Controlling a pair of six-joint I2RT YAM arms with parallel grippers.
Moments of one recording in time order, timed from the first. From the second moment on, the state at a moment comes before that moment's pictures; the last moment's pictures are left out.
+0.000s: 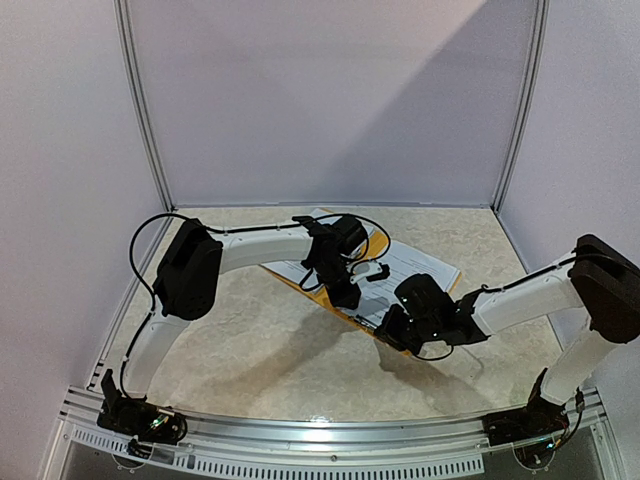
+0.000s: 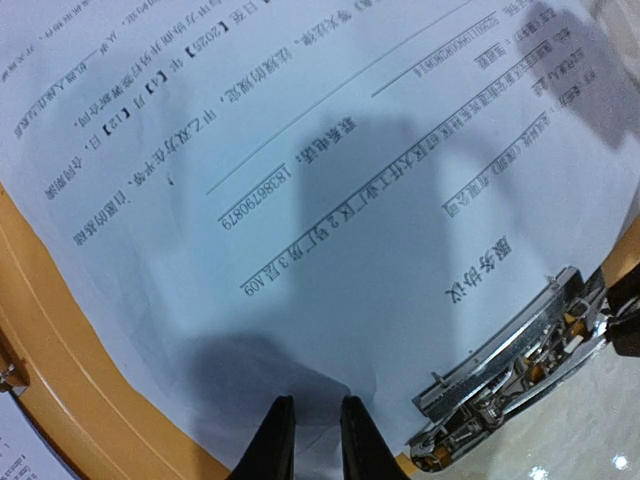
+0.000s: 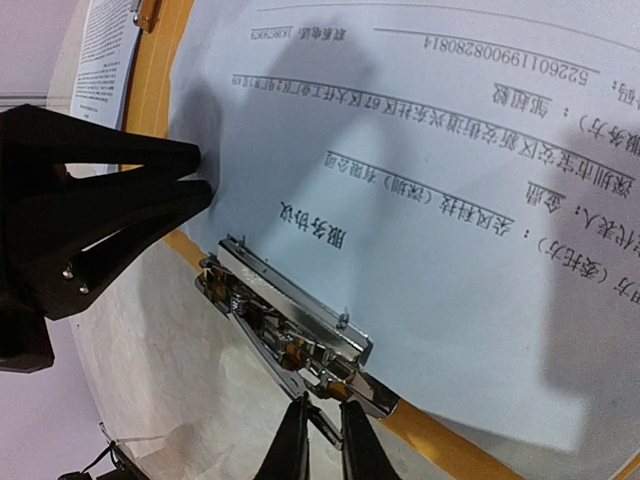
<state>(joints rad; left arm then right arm) -0.88 2.46 2.06 -0.82 0.19 0.39 0.91 1.65 0.66 0.08 0.06 1.32</state>
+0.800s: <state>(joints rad) -0.90 2.46 2.06 -0.82 0.25 0.39 0.91 1.66 0.29 0.75 0.00 1.56</state>
